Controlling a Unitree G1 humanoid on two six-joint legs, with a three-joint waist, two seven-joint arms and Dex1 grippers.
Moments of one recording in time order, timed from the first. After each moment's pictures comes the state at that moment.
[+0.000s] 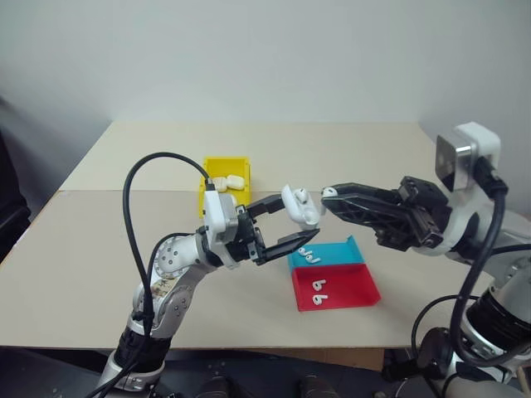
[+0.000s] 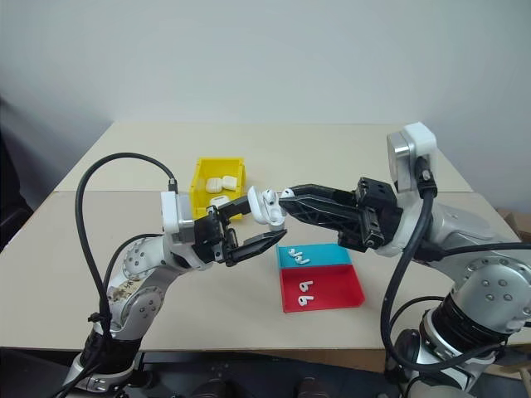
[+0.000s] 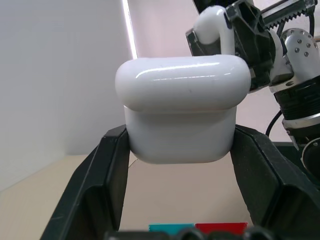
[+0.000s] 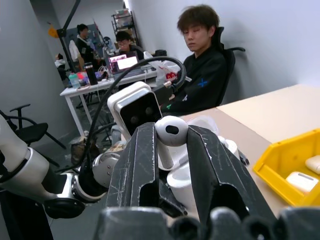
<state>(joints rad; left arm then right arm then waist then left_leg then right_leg) -0.42 0.33 -0.14 -0.37 -0.55 0.16 -0.85 -0.70 -0.43 -0.55 -0.60 1.08 1.36 0.83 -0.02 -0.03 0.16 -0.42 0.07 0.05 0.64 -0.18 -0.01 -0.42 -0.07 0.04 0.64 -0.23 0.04</state>
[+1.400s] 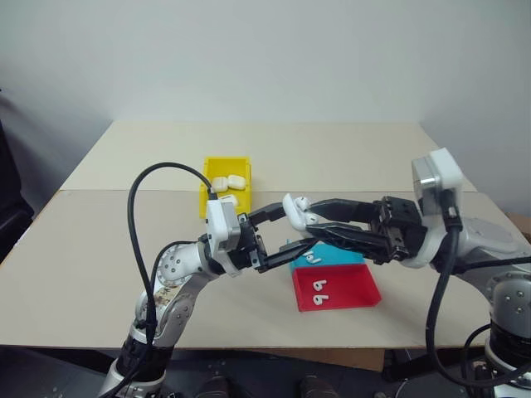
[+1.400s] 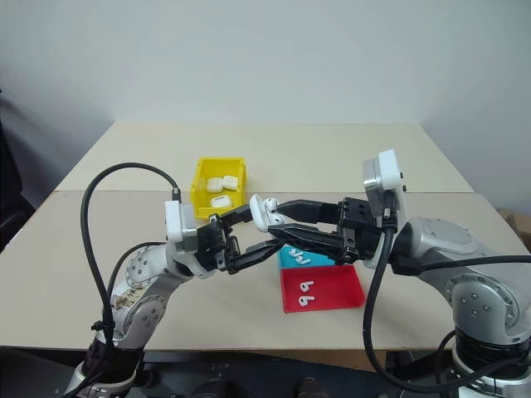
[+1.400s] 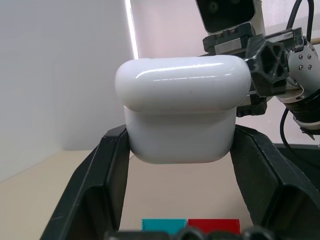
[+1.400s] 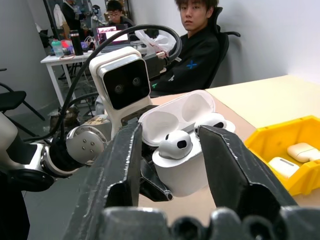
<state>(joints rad) -0.38 0.31 -0.15 -0.38 -0.54 0.15 -0.85 -0.49 -0.69 -0.26 -0.60 1.11 0.89 0.78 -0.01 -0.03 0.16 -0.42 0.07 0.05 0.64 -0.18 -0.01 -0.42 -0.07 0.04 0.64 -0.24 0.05</state>
